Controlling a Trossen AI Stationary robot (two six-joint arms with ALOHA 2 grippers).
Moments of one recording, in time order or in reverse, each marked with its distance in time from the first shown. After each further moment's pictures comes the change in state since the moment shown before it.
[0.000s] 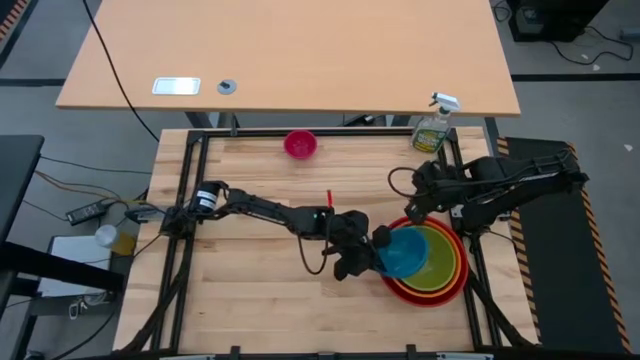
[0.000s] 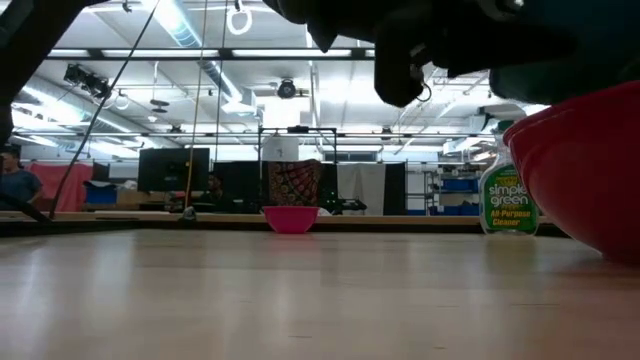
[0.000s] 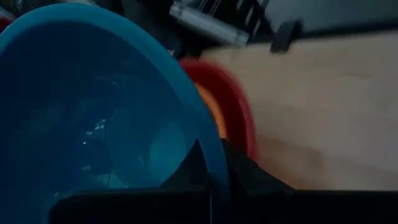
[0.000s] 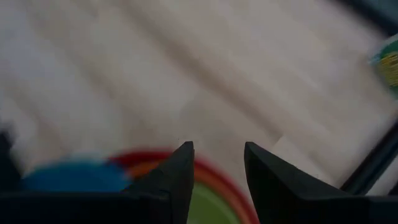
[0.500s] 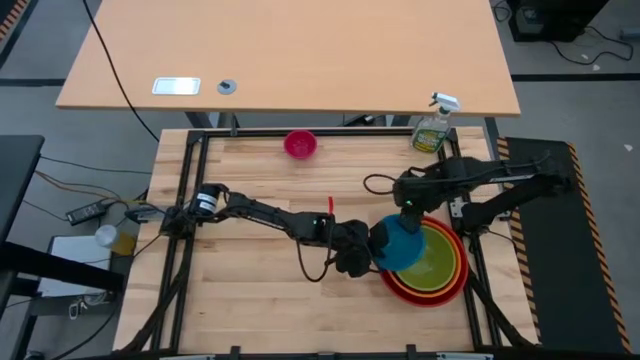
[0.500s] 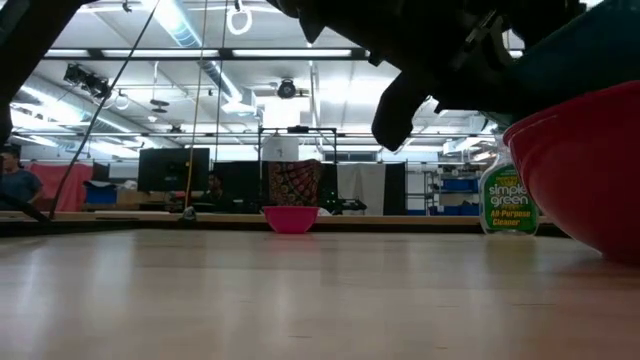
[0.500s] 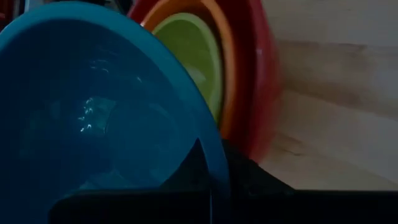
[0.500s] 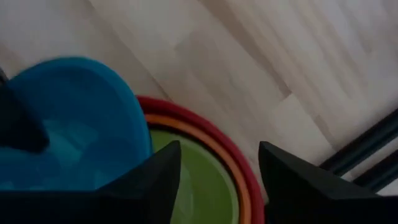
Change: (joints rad) left arm -0.027 0.005 0.000 -0.085 -0.372 0.205; right arm -0.123 0.164 0.000 -0.047 -0.270 -0.208
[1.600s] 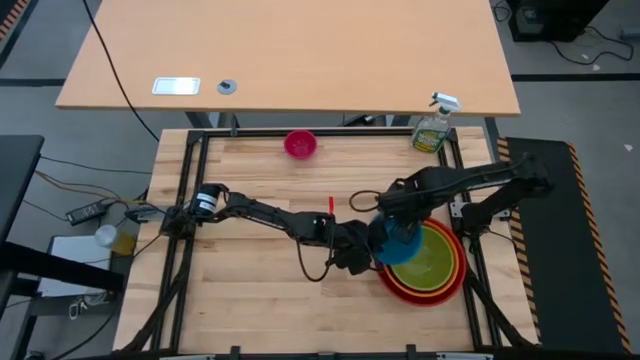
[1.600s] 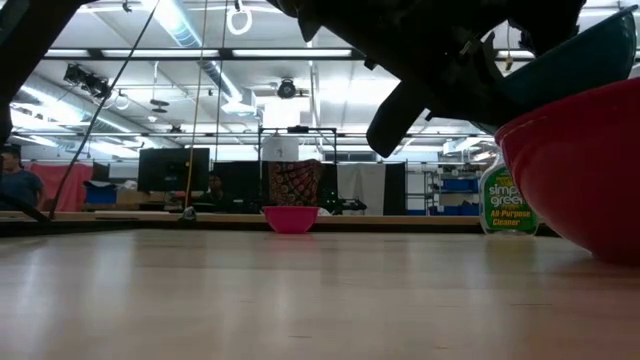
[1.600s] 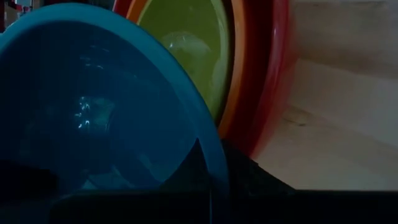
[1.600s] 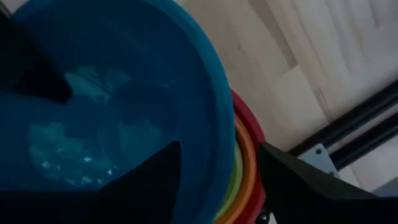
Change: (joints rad) left arm -0.002 0.000 0.000 -0.040 -0.092 0.011; right arm 0.066 0.194 0.151 -0.153 -0.036 0.018
